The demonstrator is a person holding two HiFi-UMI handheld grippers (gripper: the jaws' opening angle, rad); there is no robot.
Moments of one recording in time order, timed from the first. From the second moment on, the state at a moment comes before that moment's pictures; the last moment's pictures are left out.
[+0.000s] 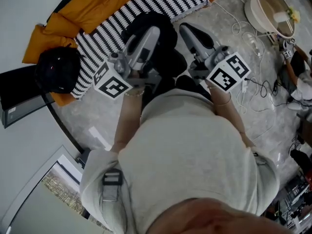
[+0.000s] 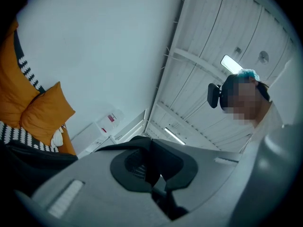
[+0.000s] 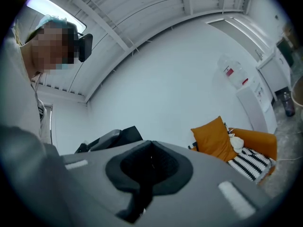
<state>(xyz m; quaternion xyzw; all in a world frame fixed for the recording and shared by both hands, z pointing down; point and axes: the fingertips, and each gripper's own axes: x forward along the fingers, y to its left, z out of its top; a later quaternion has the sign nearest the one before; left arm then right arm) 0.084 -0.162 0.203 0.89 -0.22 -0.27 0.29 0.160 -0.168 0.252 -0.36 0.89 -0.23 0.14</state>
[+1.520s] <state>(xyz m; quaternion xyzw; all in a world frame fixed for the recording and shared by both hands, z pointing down) -0.016 -0.556 0.272 0.89 -0.20 -0.22 0.36 0.047 -0.551 0.303 -0.40 0.87 -0.27 0.10</state>
